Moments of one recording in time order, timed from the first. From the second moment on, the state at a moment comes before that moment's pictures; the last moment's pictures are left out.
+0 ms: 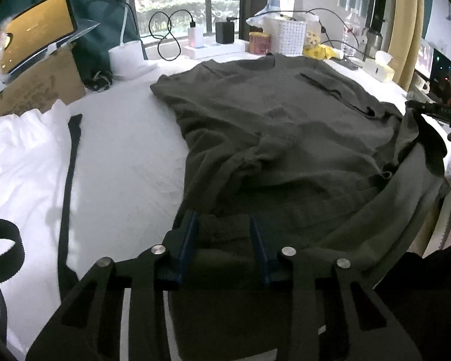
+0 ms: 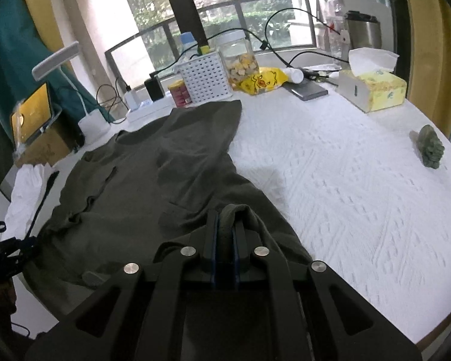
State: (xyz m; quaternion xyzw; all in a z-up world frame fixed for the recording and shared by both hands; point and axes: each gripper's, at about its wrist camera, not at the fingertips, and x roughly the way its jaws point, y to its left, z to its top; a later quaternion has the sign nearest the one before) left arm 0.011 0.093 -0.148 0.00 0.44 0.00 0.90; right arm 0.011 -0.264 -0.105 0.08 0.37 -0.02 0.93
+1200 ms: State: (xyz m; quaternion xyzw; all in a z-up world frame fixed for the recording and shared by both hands) left arm -0.018 0.086 -0.145 -0.05 0.45 0.02 0.89; right arm 0.015 -0.261 -0.108 -0.10 0.35 -0.03 0.93
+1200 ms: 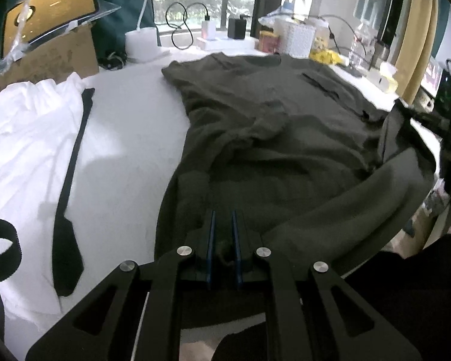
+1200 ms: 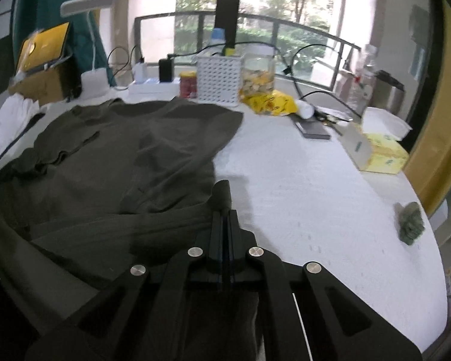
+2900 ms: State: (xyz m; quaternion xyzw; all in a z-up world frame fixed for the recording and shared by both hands) left arm -0.007 0.094 -0.077 0.04 0.38 0.06 0.92; right arm -0.080 -0.301 -0.071 -0.01 0.27 -0.09 0.96
